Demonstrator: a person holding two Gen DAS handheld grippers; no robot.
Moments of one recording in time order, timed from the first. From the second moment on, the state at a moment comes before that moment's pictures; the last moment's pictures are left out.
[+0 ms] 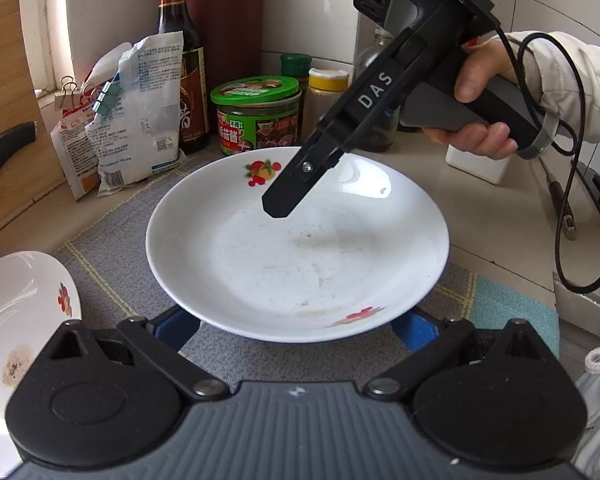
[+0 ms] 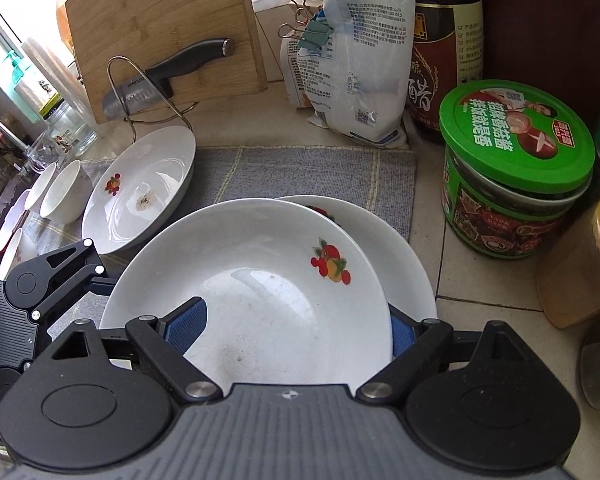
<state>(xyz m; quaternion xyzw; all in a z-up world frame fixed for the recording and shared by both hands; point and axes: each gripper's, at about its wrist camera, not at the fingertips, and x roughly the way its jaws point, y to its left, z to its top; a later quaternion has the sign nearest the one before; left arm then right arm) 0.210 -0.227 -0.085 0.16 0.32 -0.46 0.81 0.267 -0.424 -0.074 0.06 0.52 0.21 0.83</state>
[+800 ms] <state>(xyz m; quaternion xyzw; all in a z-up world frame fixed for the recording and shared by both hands) 0.215 -0.228 -0.085 0.17 0.32 -0.46 0.81 0.258 -0.433 -0.075 0.07 0.52 0.18 0.83</state>
